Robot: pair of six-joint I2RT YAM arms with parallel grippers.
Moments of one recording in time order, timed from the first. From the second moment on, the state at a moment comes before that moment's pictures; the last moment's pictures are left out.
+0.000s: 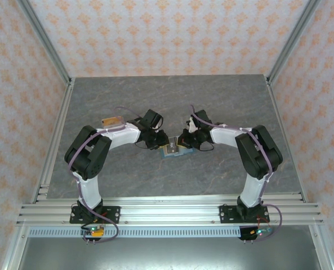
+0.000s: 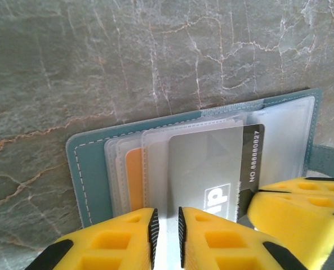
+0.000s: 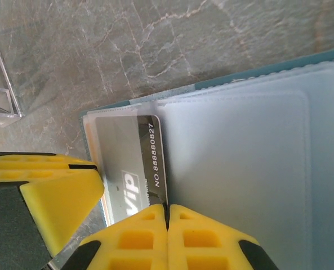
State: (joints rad) left arm -0.52 1.87 1.12 -0.35 0.32 -0.88; right arm 0.46 1.81 0.99 -0.23 -0.54 0.72
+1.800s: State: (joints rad) left arm -0.57 1.91 1.17 -0.38 0.29 -0.88; right arm 0.44 1.85 0.98 -0.17 -0.59 0.76
